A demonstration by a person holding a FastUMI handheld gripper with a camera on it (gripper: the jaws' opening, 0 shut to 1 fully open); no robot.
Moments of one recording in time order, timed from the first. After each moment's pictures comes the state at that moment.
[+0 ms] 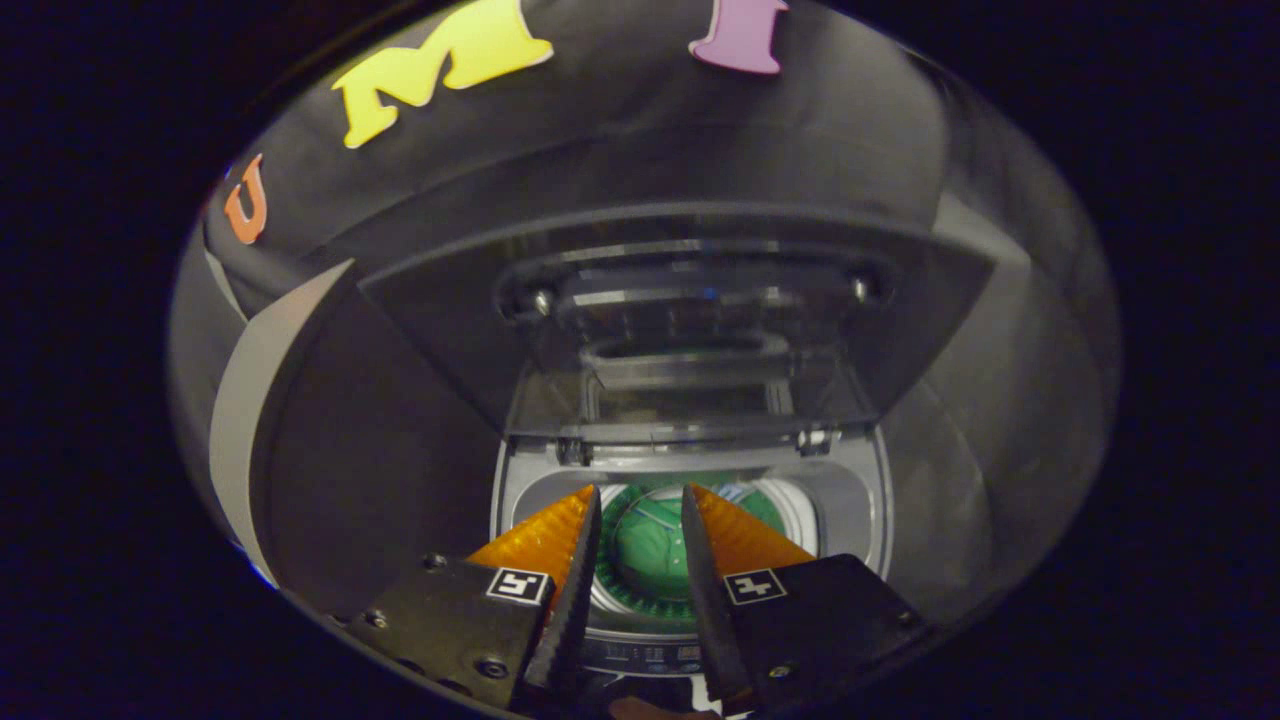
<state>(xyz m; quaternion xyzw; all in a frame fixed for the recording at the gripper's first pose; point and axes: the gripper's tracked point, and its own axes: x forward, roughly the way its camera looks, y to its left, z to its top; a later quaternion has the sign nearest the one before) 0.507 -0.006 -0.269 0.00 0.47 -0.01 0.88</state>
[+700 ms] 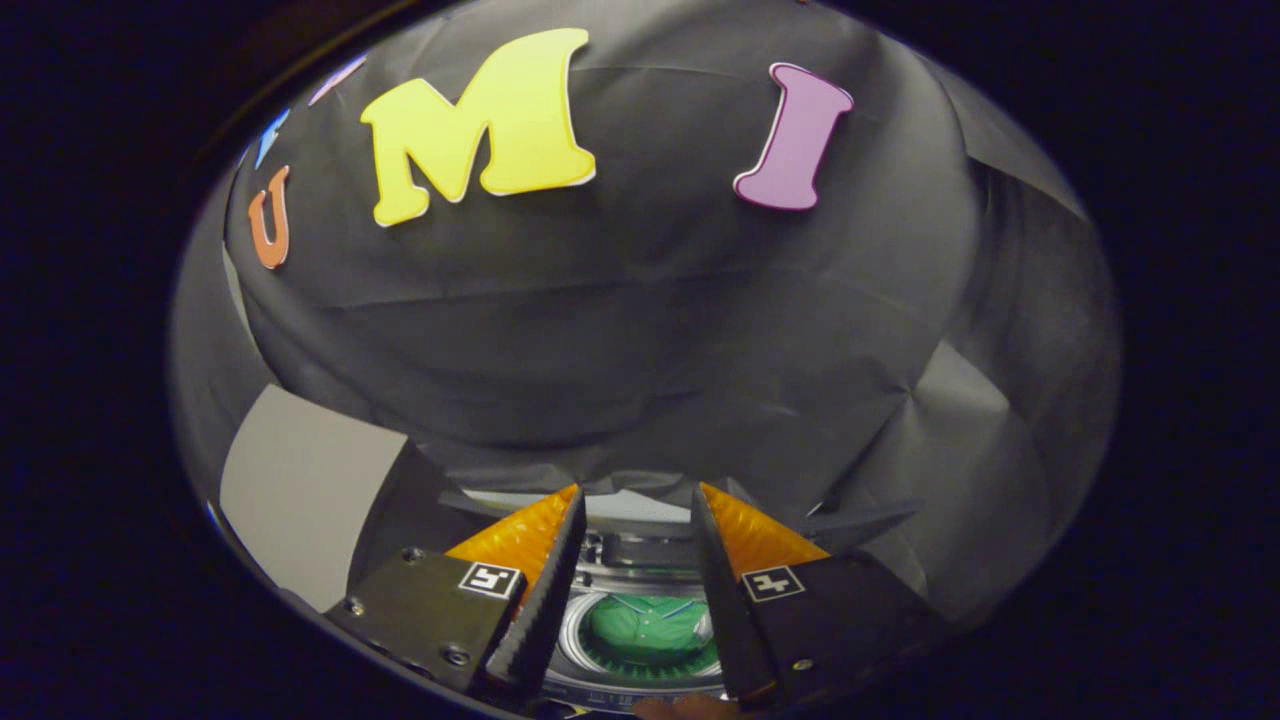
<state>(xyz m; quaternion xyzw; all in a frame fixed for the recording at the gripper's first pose) 0.612 0.018 -0.139 -0.04 0.37 0.01 0.93</state>
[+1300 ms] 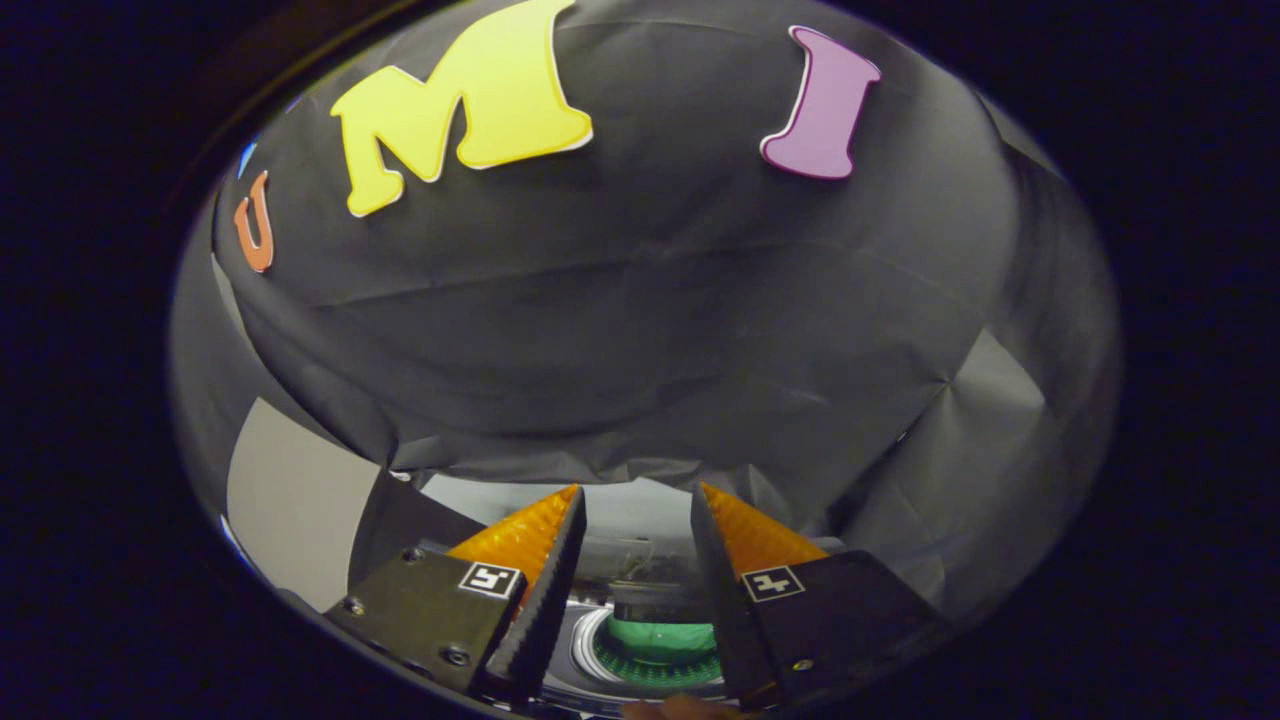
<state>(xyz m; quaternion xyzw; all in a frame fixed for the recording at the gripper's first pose) 0.650 0.022 -0.180 -0.03 0.41 0.01 0.91</state>
